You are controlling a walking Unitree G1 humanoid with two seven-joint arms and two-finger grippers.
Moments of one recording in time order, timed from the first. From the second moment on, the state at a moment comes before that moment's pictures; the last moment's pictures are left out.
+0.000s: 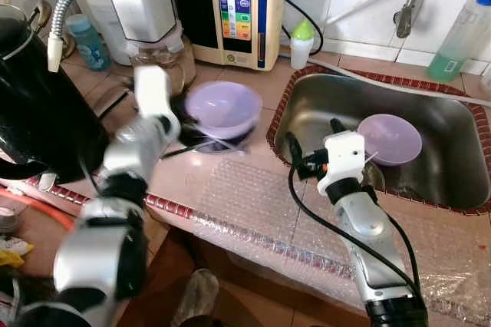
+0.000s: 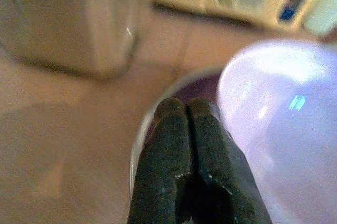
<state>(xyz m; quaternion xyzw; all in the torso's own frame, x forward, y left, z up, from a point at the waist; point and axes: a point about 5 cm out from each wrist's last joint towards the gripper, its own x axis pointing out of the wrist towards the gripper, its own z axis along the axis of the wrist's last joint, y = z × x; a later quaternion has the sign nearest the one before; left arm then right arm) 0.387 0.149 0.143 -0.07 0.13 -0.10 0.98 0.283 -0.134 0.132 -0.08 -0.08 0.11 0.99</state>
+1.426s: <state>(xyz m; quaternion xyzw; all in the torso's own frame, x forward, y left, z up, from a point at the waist) 0.360 0.140 0.187 -0.09 0.11 -0.19 0.97 0.285 -0.134 0.126 -0.08 -0.07 0.11 0.99</state>
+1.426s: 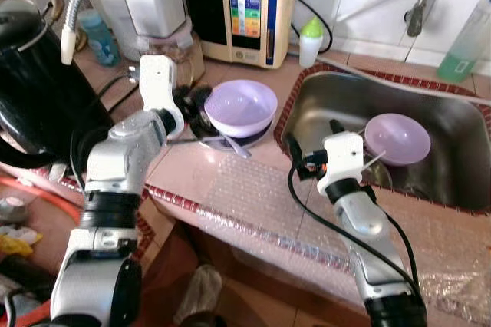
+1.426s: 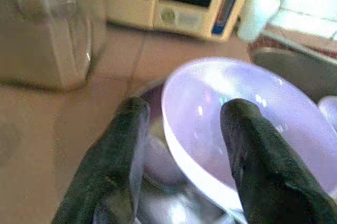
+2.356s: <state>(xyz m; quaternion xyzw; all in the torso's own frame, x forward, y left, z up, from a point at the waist) 0.381 0.129 0.176 -0.16 0.19 -0.19 0.95 0.282 -0.134 0.122 -0.09 -0.07 0.11 0.99</state>
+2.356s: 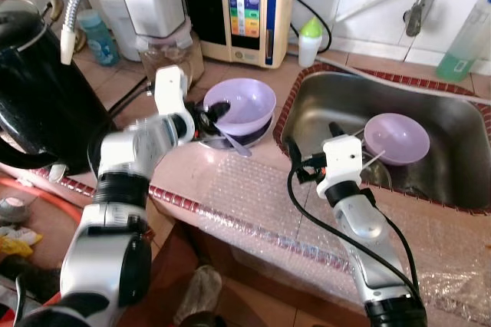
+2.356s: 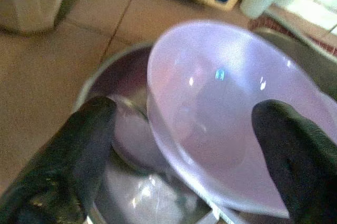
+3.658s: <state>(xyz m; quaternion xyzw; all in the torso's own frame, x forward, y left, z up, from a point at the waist) 0.394 0.141 0.147 -0.15 0.22 -0.14 0.95 0.279 -0.136 0.118 -0.09 -0.06 0.10 0.99</state>
